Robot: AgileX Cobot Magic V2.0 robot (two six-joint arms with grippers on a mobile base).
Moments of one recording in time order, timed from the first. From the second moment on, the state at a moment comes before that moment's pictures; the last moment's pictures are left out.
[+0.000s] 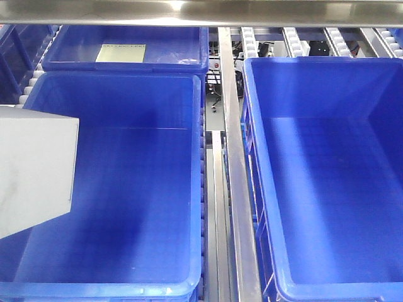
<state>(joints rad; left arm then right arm) -0.39 0.40 -0.58 -0.10 0.21 -0.14 -0.09 -0.02 0.03 0.02 0.22 0.02</state>
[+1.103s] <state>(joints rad) -0.39 0.40 -0.58 -0.10 0.18 -0.14 -0.09 -0.02 0.03 0.02 0.22 0.02</state>
